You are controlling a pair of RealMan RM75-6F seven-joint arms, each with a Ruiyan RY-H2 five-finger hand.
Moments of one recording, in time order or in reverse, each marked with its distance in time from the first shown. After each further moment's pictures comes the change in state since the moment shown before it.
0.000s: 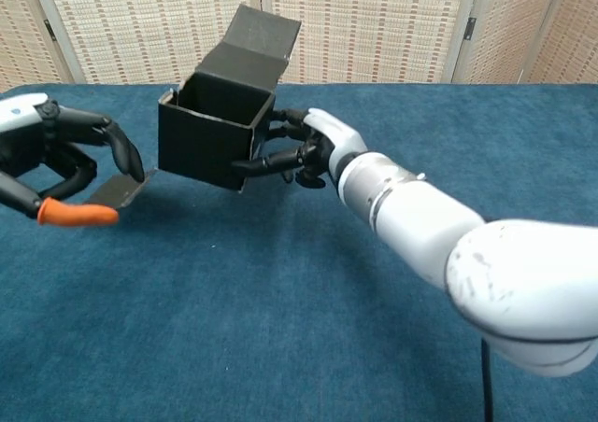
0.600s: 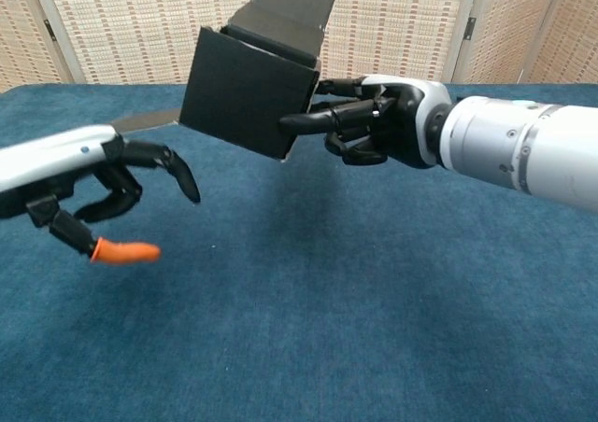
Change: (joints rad) left arm -0.053 -0.079 -0.015 0.076 0.029 0.014 0.324; right arm -0.149 0.411 -0.050 -0.469 0.136 -0.133 0.060
